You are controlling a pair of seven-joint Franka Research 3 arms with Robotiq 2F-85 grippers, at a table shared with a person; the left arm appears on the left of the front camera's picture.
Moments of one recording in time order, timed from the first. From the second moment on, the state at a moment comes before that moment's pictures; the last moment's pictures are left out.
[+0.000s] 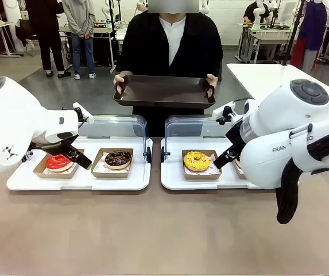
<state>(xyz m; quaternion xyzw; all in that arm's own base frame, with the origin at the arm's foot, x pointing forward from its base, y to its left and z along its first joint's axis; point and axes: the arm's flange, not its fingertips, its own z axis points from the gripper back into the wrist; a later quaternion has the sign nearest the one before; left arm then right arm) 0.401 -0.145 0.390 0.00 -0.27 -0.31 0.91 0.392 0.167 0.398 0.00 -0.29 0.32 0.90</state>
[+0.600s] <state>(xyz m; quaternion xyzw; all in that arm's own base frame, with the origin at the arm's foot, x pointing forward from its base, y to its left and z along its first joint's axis) 0.311 -0.124 0.547 0.03 -0.31 -0.33 0.89 0.262 0.203 0.542 -0.06 -0.32 0.39 0.86</state>
